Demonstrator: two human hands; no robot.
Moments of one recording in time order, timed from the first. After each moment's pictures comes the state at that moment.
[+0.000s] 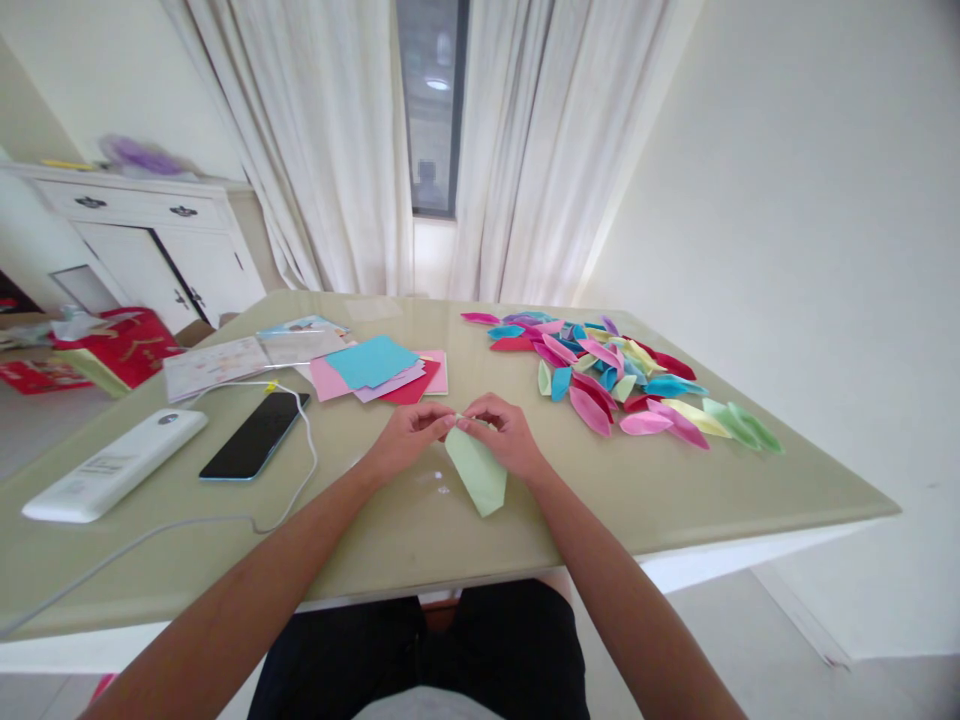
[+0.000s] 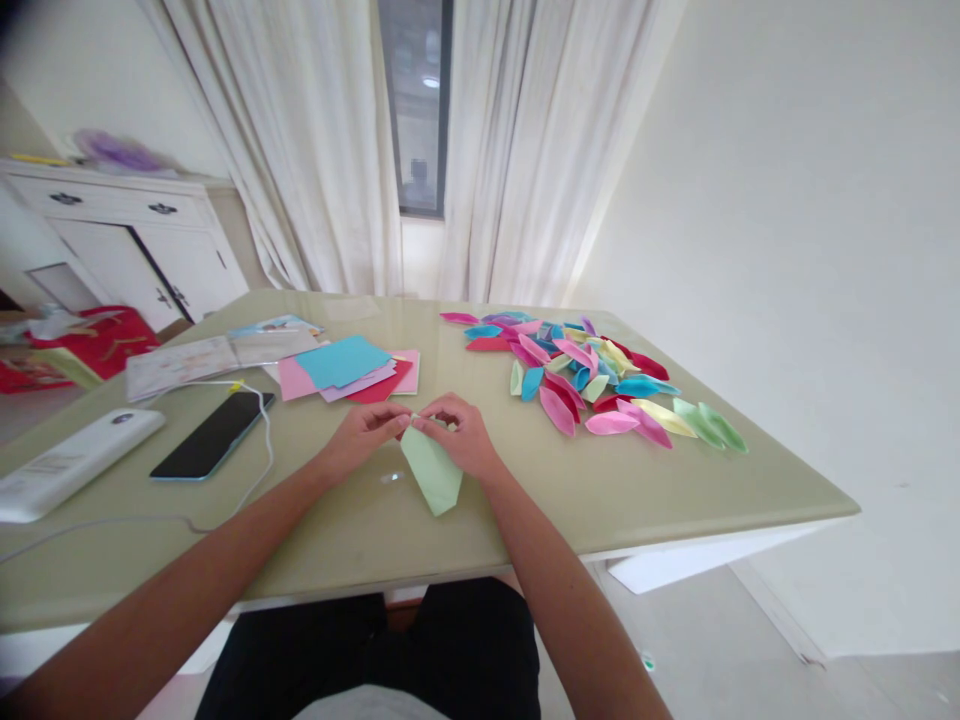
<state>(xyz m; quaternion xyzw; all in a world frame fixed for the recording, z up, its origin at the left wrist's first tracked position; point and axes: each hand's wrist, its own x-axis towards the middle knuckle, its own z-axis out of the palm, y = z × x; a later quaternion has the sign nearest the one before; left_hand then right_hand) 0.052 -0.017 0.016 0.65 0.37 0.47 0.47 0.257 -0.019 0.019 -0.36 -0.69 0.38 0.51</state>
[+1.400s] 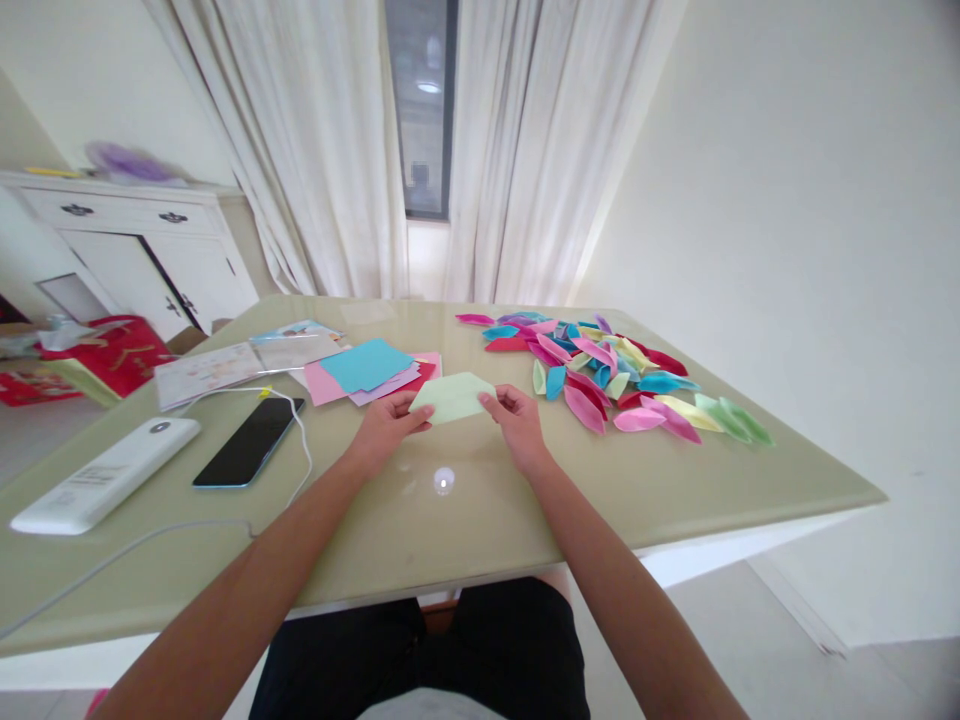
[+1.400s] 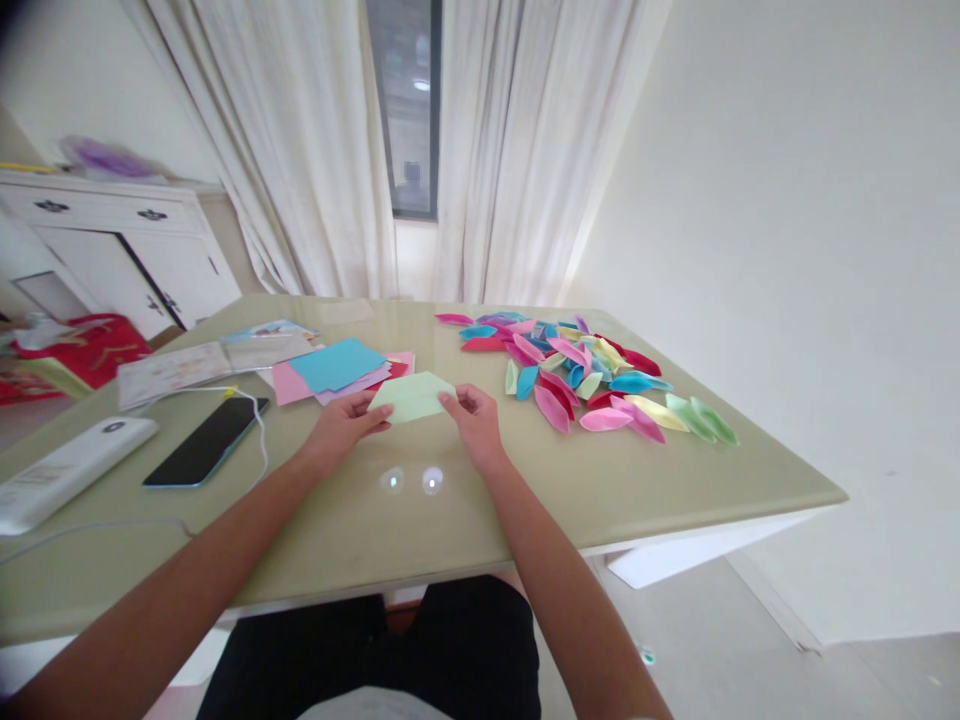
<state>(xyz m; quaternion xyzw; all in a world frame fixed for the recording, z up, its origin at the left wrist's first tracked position) 0.036 -0.003 0.008 0.52 0.41 0.52 0.54 0.268 -0.002 0.015 -0.43 -0.55 0.40 0.59</state>
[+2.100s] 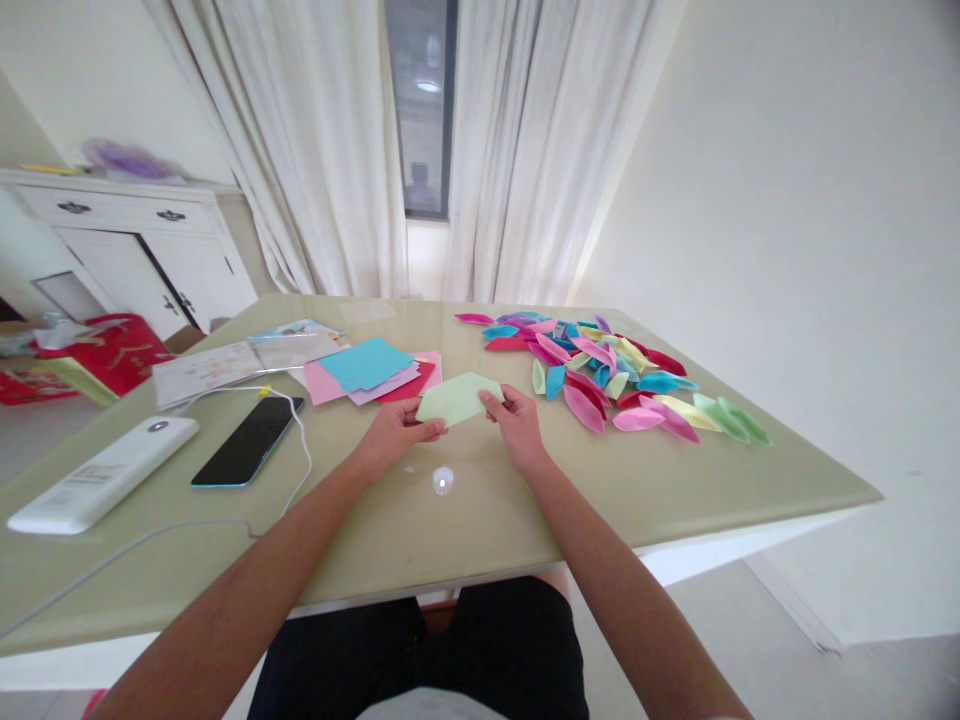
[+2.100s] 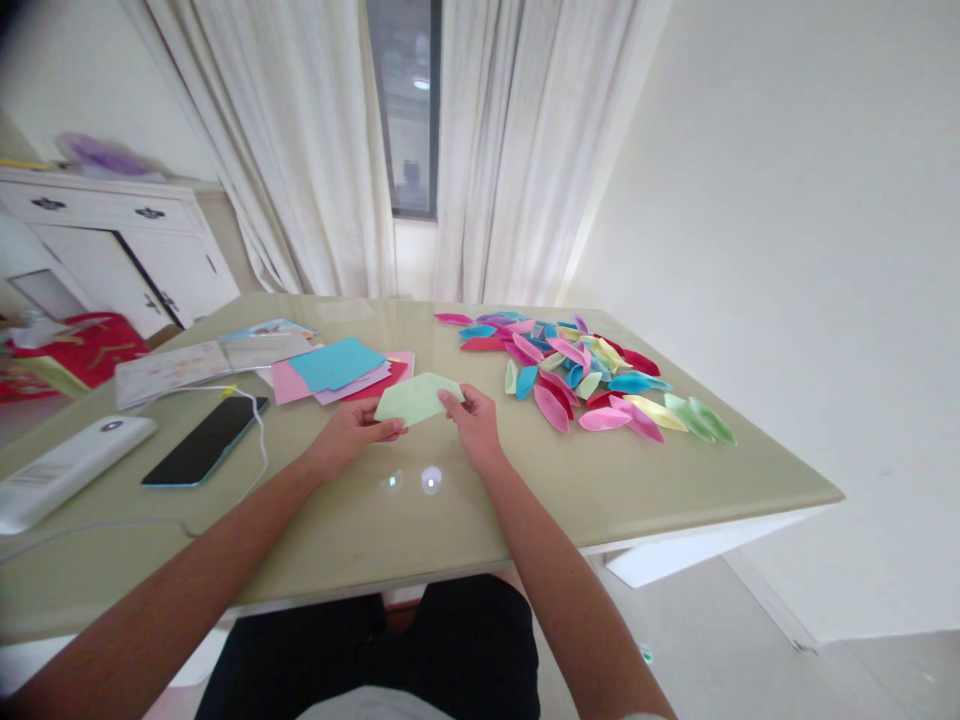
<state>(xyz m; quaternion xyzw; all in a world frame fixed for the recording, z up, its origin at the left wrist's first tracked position) 0.042 -0.012 0.015 0.58 0.41 0.45 0.55 0.267 0.000 0.010 -0.43 -0.56 0.40 0.59</state>
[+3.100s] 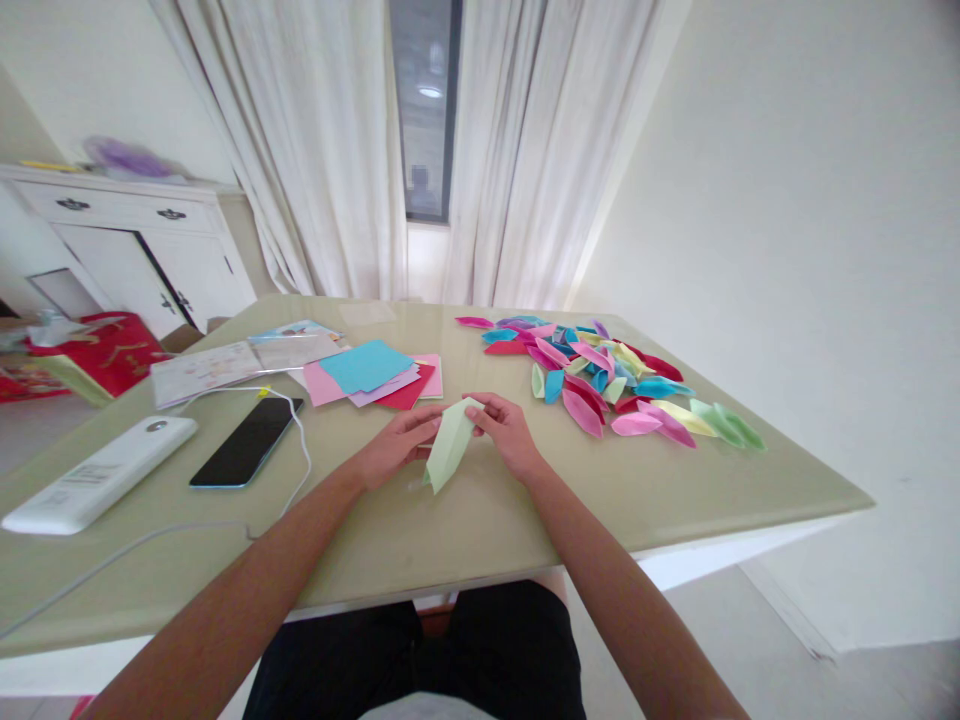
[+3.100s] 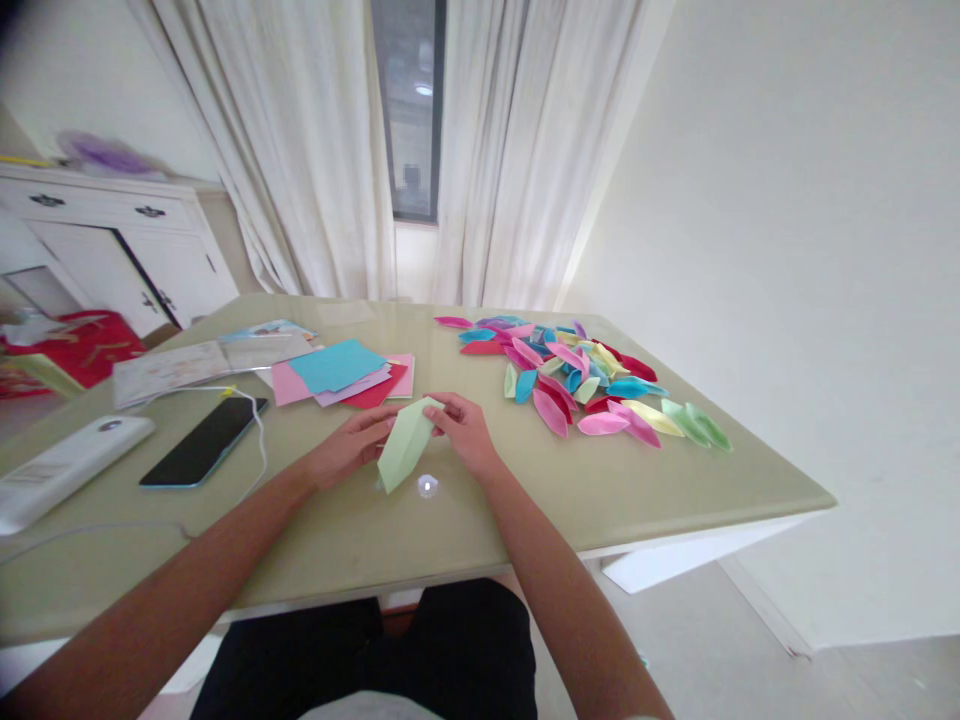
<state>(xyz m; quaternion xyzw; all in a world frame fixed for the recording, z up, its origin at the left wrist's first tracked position) 0.044 -0.020 0.012 0.59 0.34 0.40 0.61 0.262 -0.005 0.009 -0.38 -0.59 0.49 0.52</state>
